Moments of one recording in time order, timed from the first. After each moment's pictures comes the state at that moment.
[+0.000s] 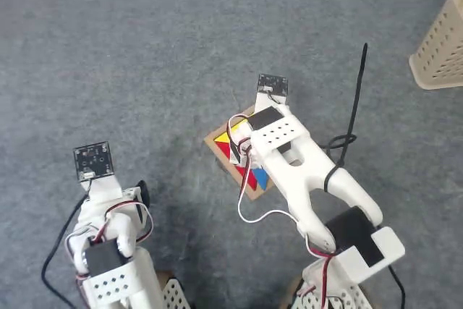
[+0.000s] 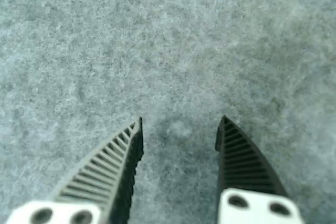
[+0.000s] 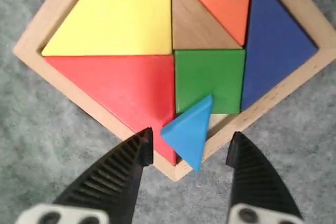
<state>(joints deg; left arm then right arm) -27.2 -103.3 97.3 72.2 -0.4 -34.0 2.7 23.0 67.3 -39.0</state>
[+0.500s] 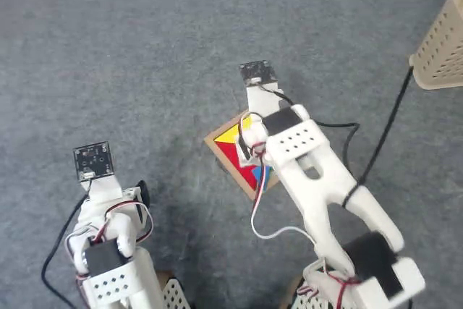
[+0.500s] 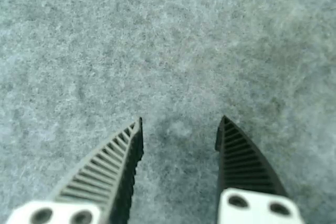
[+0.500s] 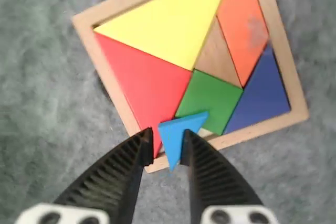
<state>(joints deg) -27.2 -103.3 97.3 72.2 -0.4 -32.4 -9.0 25.8 67.4 -13.3</state>
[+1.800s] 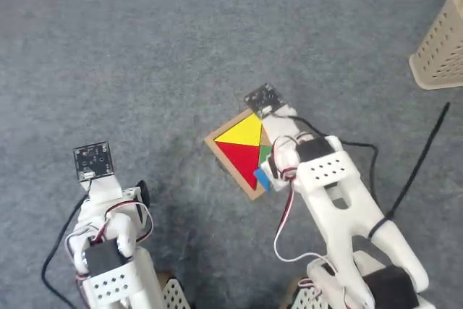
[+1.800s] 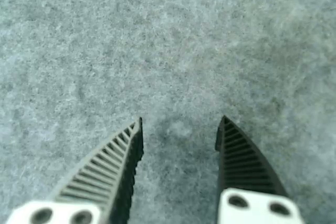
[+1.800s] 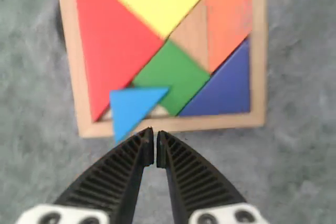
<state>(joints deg) -27.2 -103.3 97.3 72.2 -0.4 -24.6 -23.6 47.5 57.7 13.9</state>
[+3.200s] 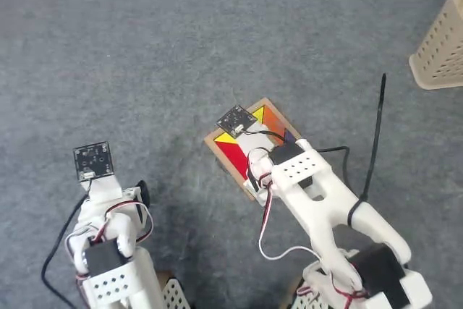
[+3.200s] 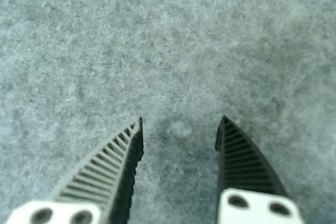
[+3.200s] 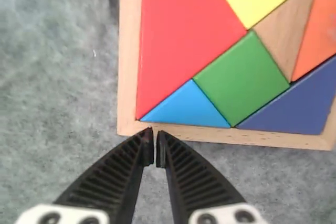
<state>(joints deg) -27.2 -103.3 97.3 72.2 -0.4 -33.1 -14.2 47.3 55.6 13.9</state>
